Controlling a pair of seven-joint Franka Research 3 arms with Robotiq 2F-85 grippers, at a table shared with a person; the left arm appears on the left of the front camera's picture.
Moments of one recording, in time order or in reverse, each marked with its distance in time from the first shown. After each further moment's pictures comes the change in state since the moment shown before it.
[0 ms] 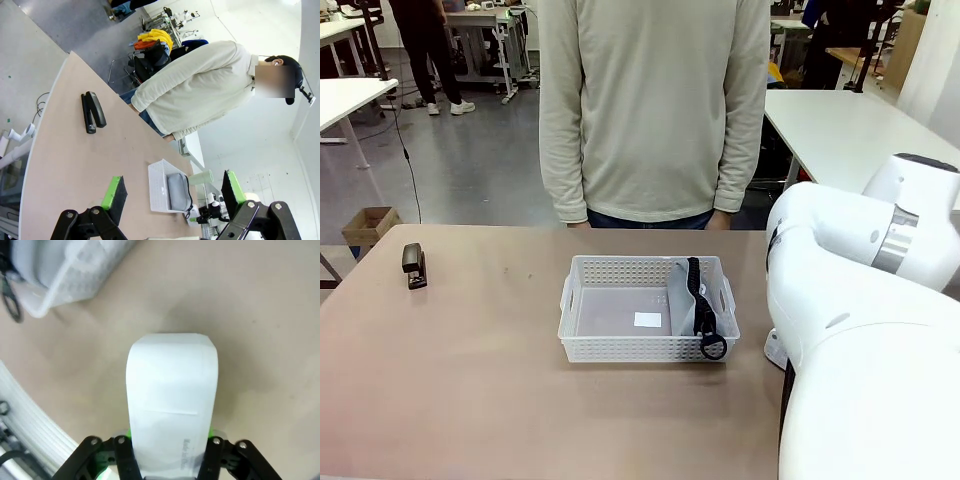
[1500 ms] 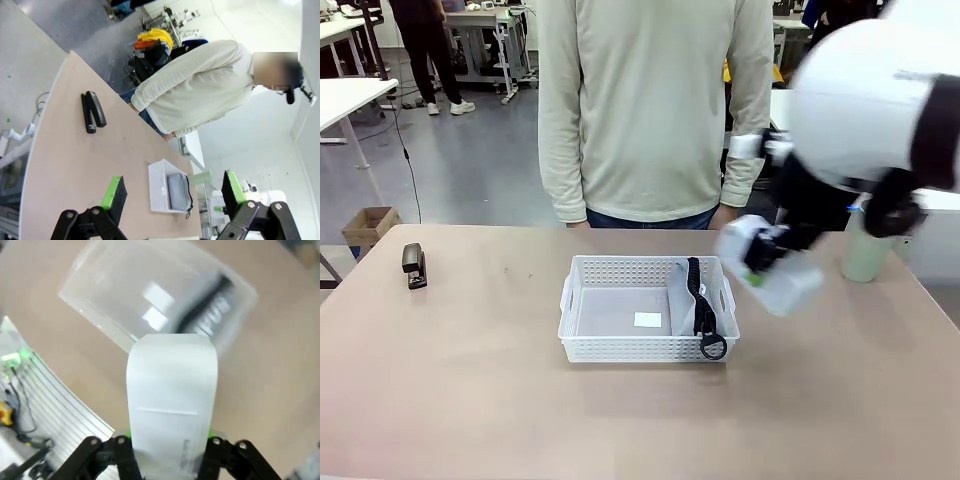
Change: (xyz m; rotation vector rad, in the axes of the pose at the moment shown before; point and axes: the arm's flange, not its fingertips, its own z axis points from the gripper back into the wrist) left arm 0.000 0.001 0.000 0.001 0.000 0.000; right arm 0.092 0.131 0.145 -0.052 -0.185 -0.002
